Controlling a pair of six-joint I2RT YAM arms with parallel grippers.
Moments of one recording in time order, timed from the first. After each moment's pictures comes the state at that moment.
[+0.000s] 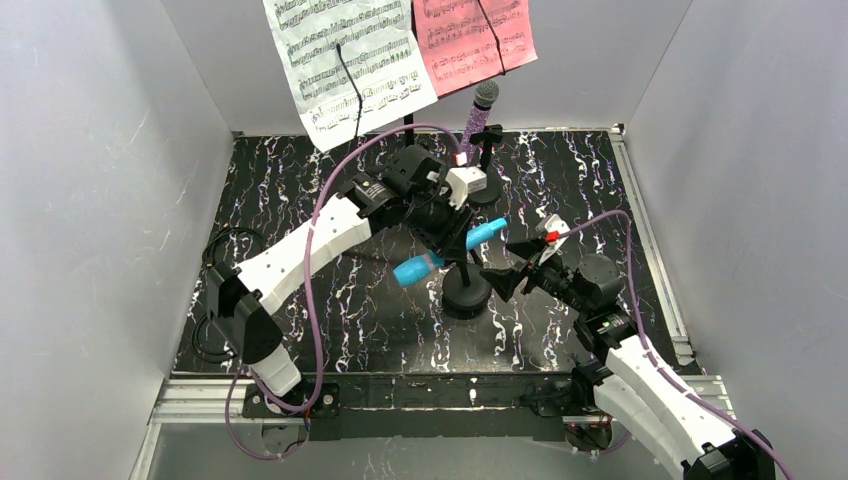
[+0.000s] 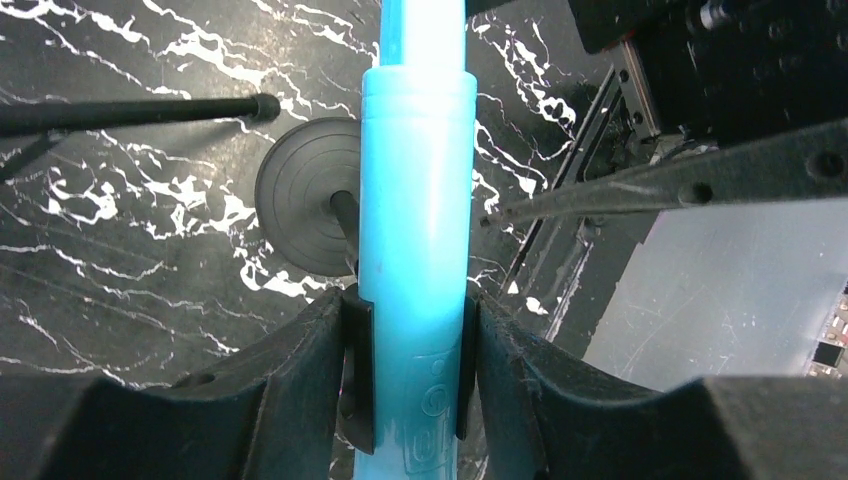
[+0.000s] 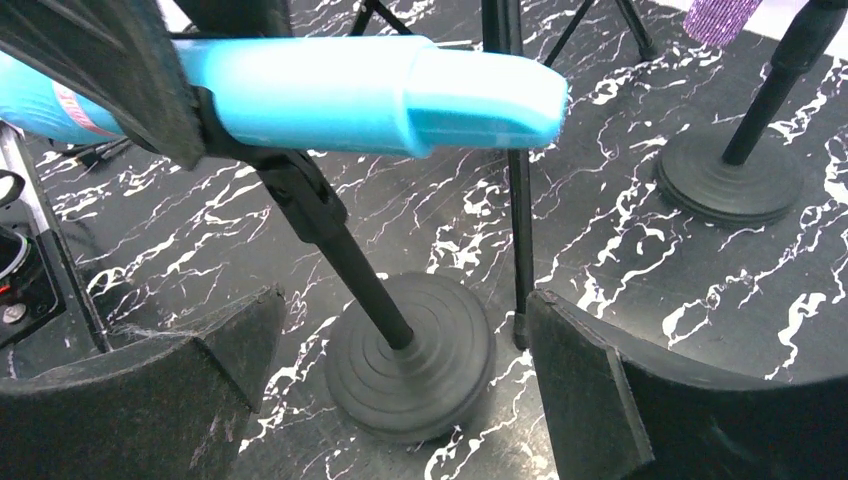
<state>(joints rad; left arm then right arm) -0.80 1.63 1.63 -0.86 0.43 -0.03 0.44 0.66 0.34 0.23 -0.47 0.13</state>
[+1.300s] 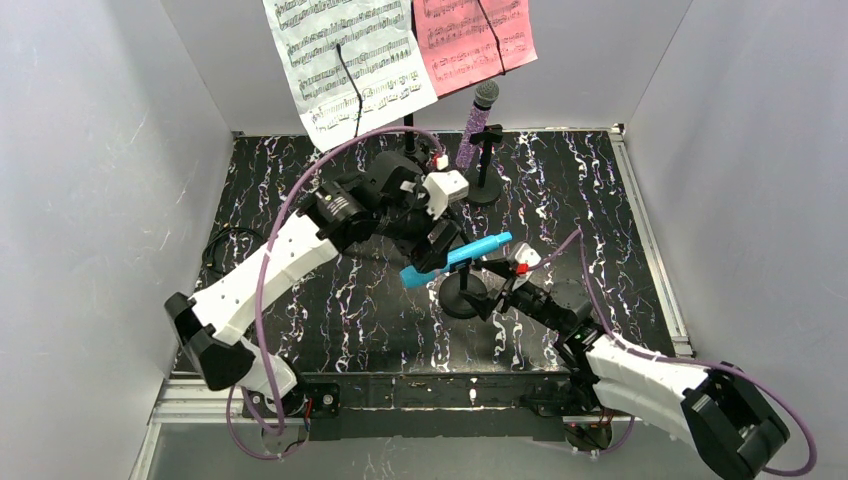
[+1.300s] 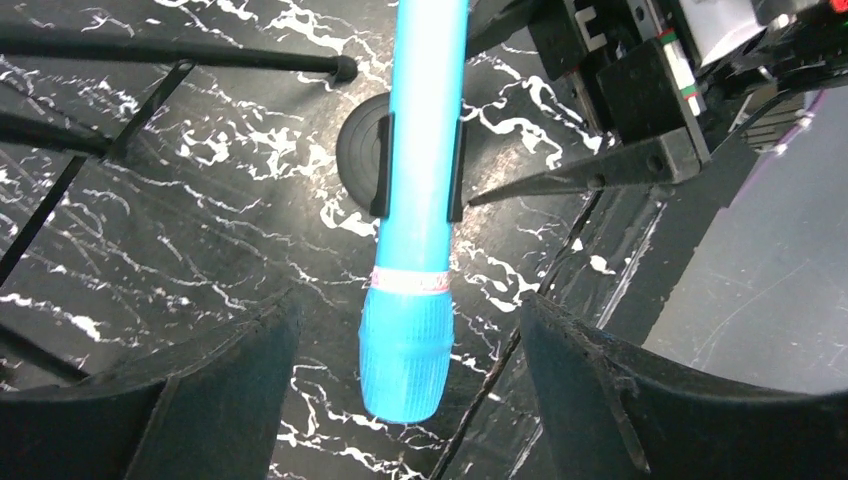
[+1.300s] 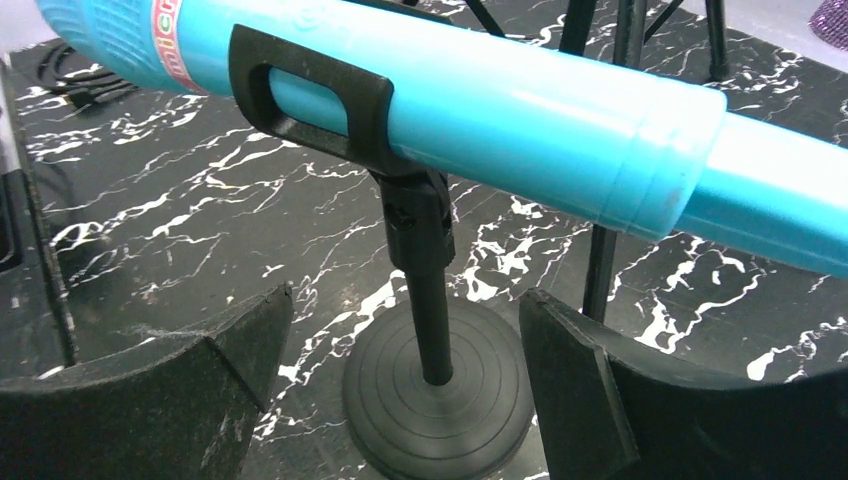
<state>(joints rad) -0.84 1.49 1.64 -0.97 0.26 0.08 0.68 0.87 0.11 0.74 -0.31 0.06</state>
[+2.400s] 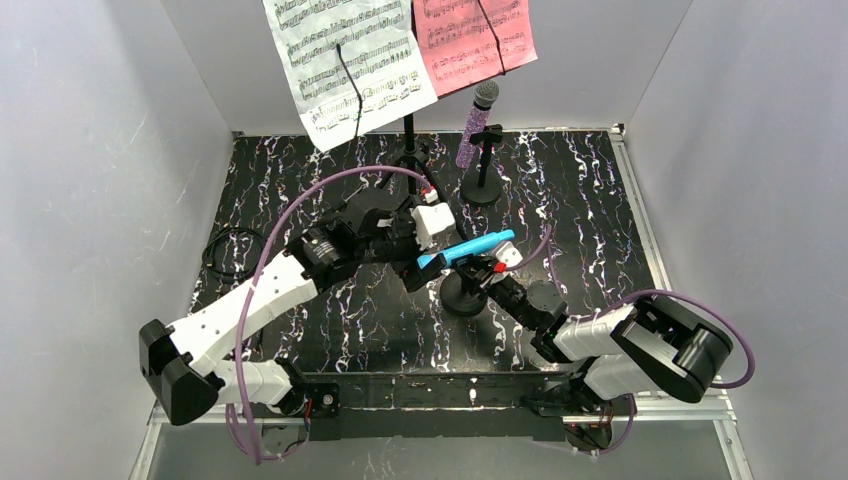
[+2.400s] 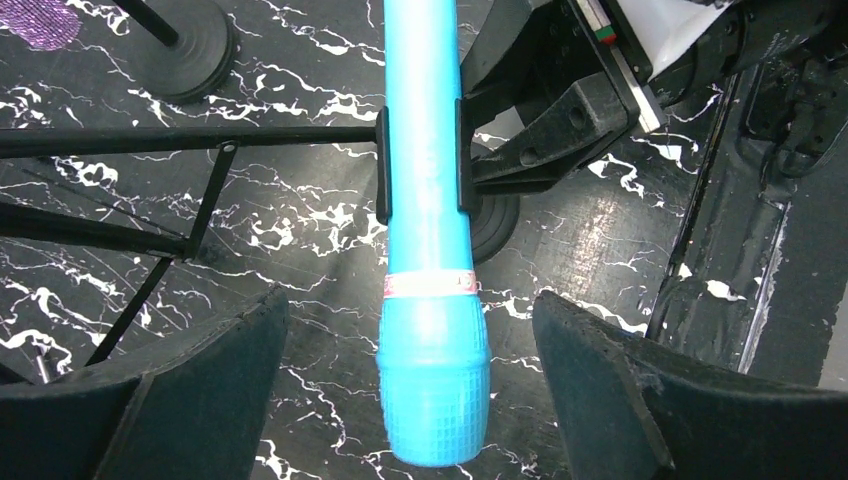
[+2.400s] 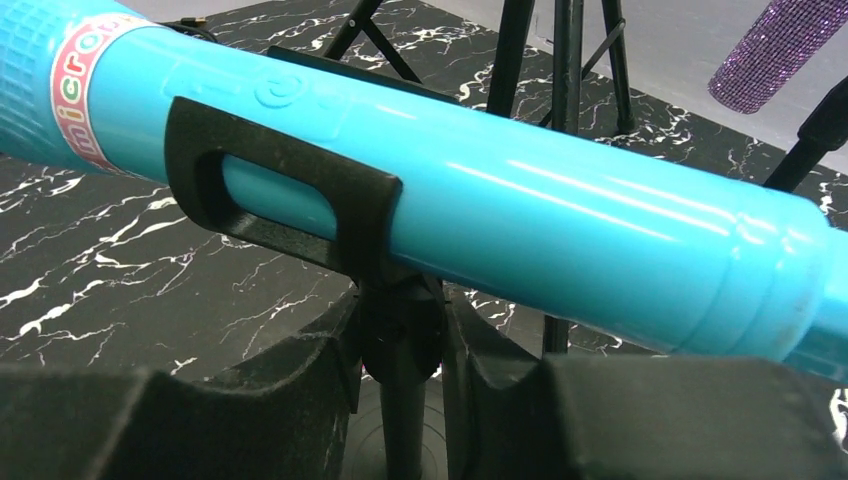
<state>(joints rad) -0.84 1.22 1.17 -0.53 0.26 0.30 0.85 1.35 0.15 1.30 0.03 -0.04</state>
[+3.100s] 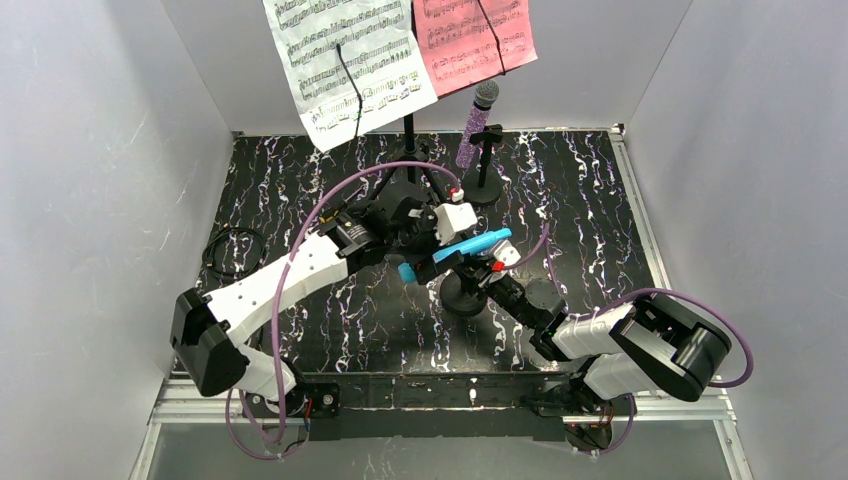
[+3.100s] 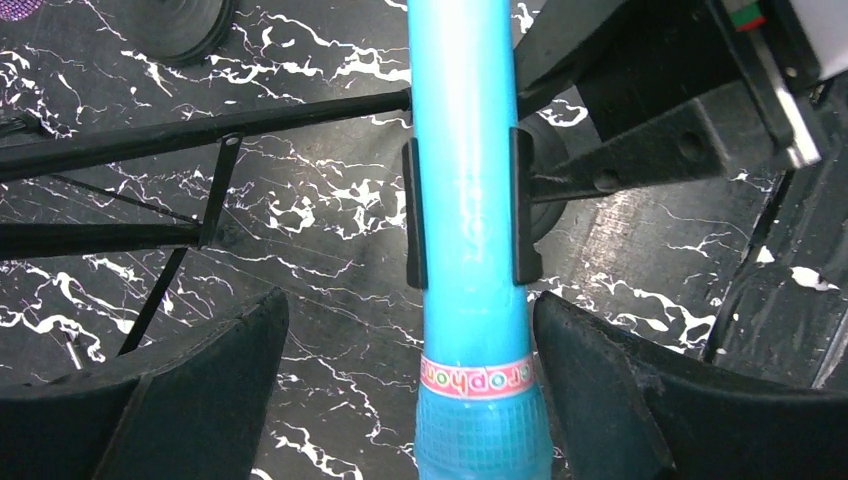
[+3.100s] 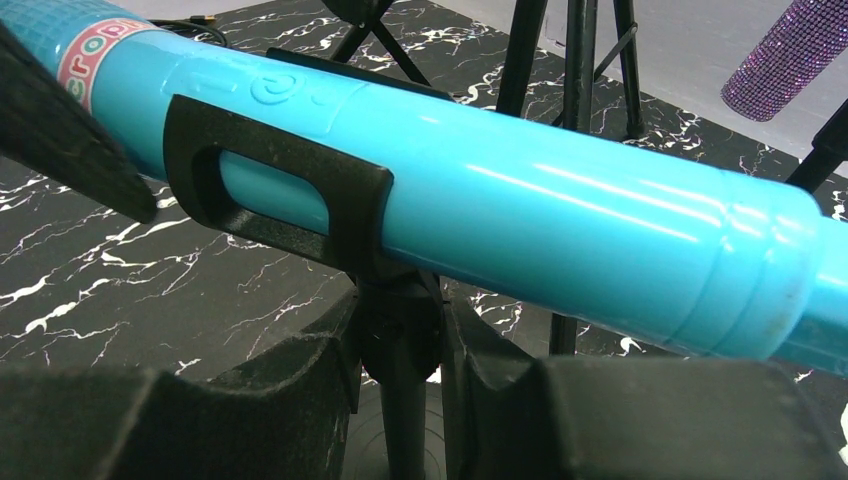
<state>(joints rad) -0.86 1.40 1.27 -0.59 0.17 0.37 0.85 1.37 0.17 1.29 0.00 -0.04</state>
